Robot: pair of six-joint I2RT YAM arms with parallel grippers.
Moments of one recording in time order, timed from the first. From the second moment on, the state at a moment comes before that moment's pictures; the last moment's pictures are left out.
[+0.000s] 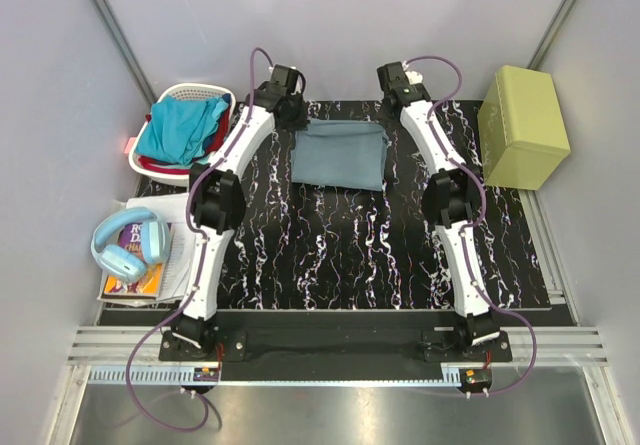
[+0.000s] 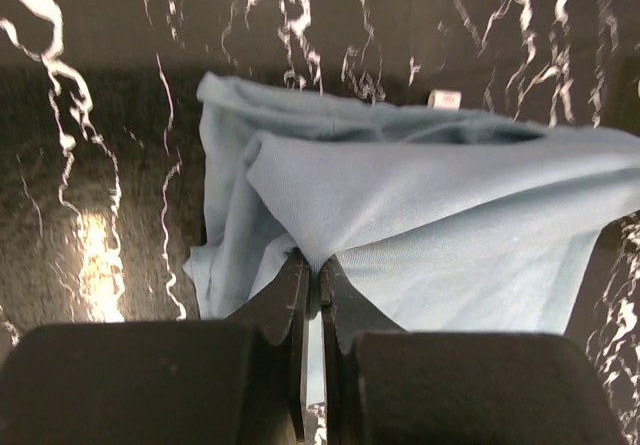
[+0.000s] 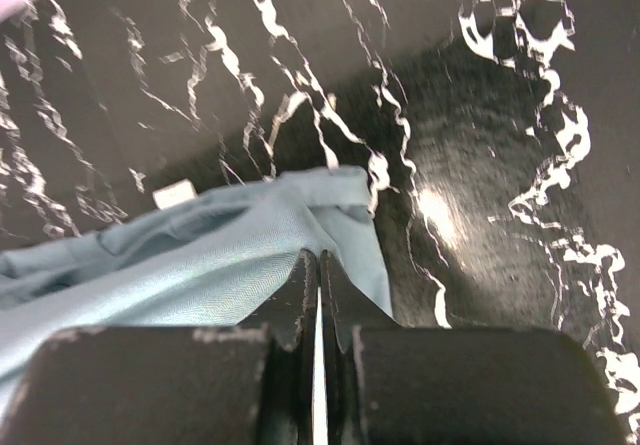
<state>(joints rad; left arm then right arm) -0.34 2.45 2.42 -0.79 0.02 -0.47 0.30 2.59 2.65 -0.98 0.30 0.63</state>
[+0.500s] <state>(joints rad) -0.30 2.53 2.42 -0.78 0.07 -0.47 0.23 2.69 2.67 -0.95 0.25 0.63</state>
